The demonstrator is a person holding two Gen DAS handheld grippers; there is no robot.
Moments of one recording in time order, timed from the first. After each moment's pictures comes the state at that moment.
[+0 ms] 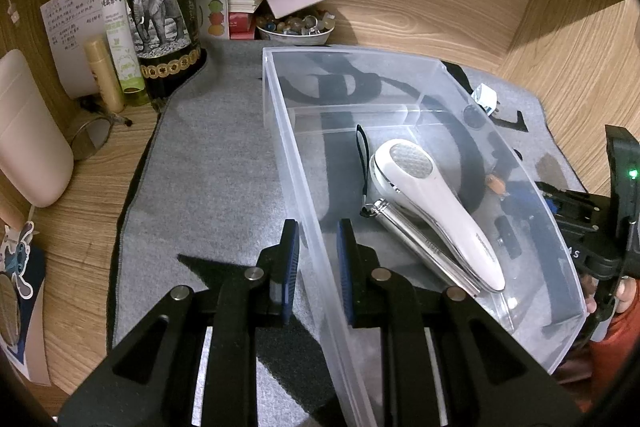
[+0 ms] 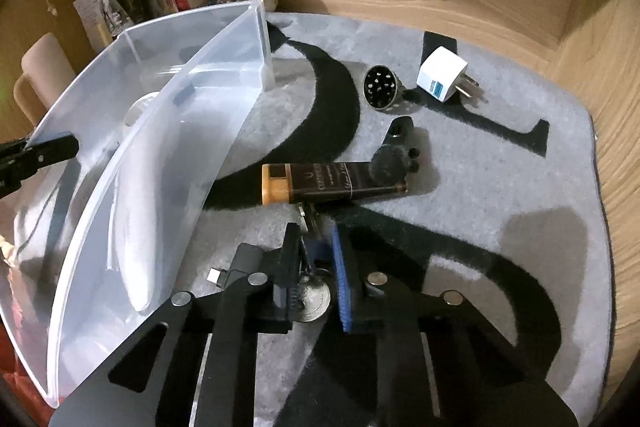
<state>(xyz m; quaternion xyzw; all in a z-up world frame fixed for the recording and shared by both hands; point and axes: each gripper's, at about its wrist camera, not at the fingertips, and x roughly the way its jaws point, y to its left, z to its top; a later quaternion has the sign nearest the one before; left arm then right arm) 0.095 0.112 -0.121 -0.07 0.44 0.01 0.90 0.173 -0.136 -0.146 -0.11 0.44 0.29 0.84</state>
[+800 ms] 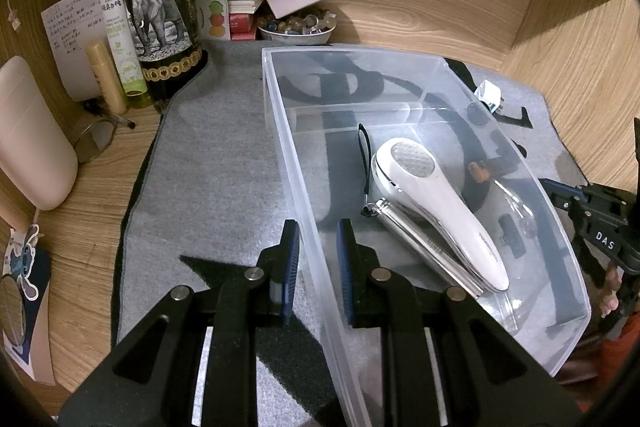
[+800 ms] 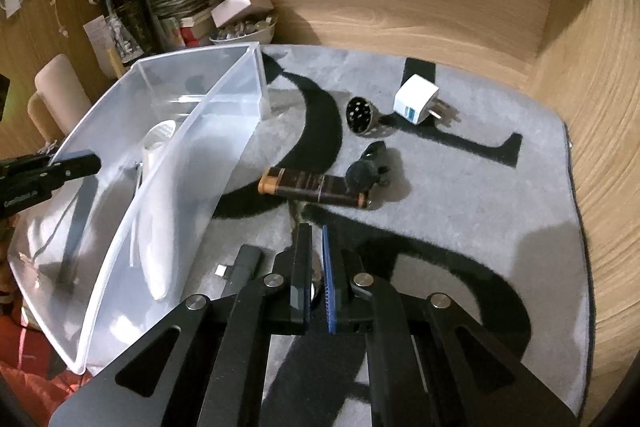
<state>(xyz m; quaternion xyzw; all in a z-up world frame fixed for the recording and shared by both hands) 0.095 0.110 -0.121 -0.06 0.44 0.01 0.90 0.163 -0.156 -0.124 -0.09 0.42 0.29 0.86</state>
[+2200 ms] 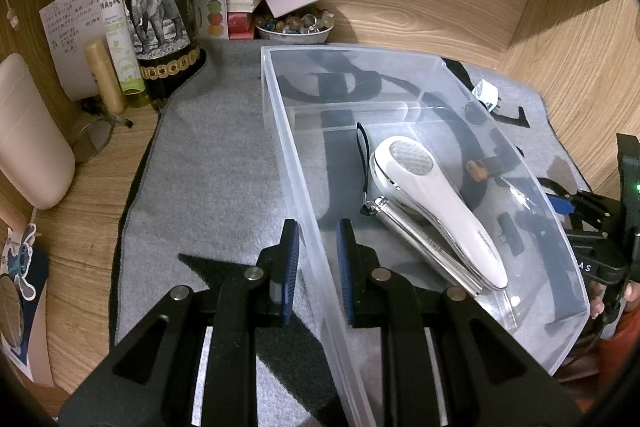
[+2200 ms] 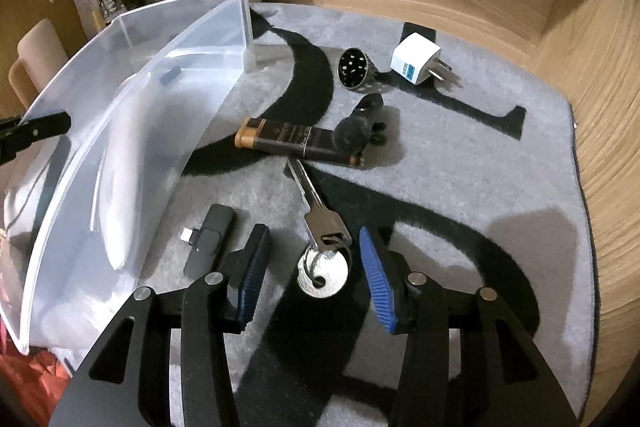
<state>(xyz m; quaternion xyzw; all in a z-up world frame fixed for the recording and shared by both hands) 0.095 0.108 -0.122 -0.07 0.44 0.01 0.90 0.162 -0.156 -0.151 -0.14 0.44 0.27 0.84</state>
